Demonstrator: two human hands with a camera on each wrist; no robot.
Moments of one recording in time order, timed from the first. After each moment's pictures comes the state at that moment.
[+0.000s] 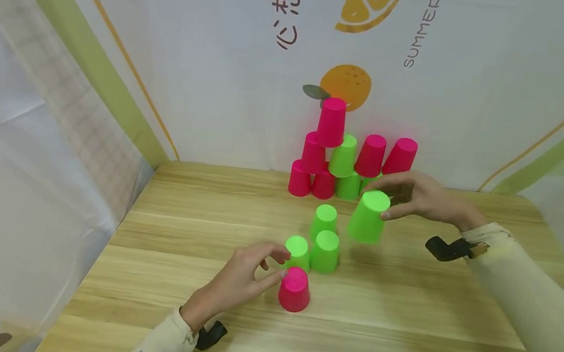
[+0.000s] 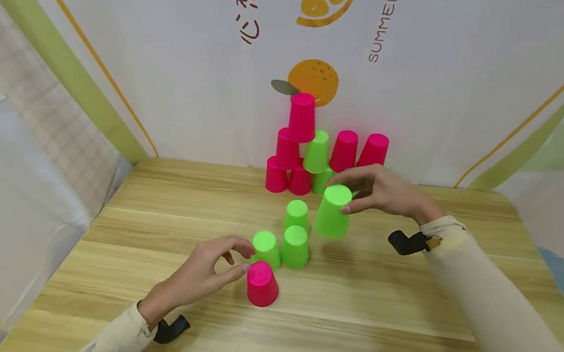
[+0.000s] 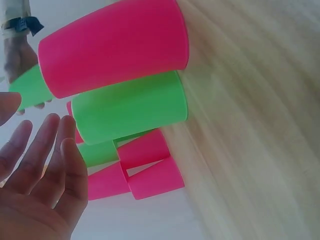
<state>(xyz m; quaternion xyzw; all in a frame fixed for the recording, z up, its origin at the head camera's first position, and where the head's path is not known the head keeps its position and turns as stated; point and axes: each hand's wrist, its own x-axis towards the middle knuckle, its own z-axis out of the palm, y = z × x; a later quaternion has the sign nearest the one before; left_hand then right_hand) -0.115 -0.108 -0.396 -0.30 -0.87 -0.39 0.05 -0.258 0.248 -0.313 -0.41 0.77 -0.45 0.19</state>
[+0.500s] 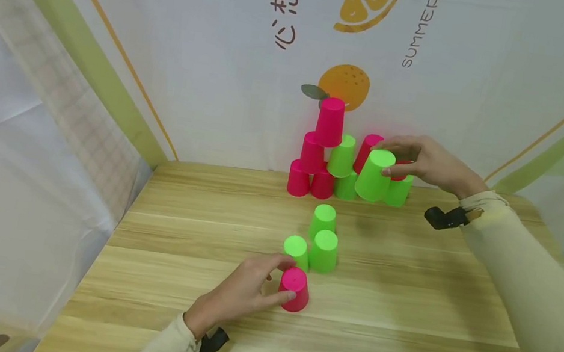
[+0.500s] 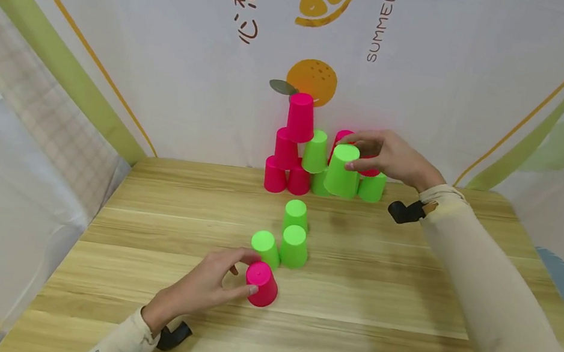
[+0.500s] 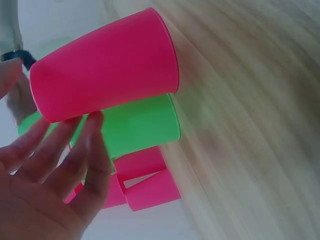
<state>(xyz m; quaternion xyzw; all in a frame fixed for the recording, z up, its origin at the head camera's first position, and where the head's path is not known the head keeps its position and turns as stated) -0.107 -0.099 -0.406 -0.28 -0.89 -0.36 -0.03 -0.294 0.250 -0.280 -0.24 0.88 -0.39 0.11</state>
